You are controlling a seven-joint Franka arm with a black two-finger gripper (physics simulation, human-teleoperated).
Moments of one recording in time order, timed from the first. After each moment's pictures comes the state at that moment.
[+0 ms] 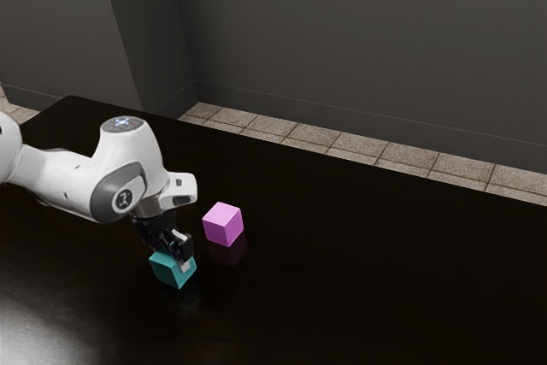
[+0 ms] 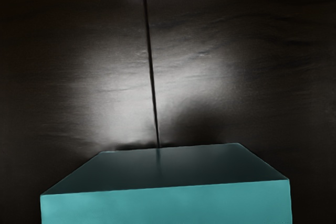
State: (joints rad) arm 0.00 -0.01 0.00 -2.45 -0.01 2.49 0.10
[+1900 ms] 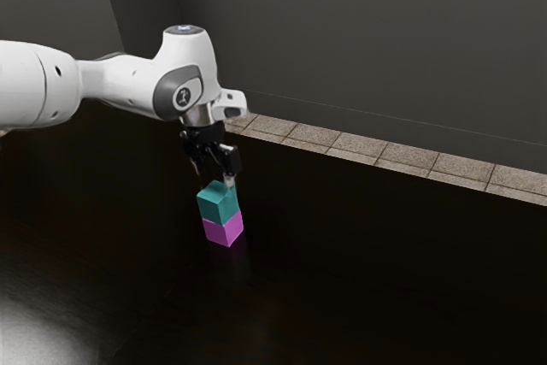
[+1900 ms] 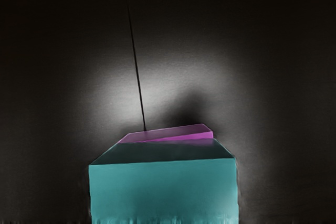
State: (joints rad) arm -0.01 0.31 -0.03 -1.76 0.02 2.08 0.10
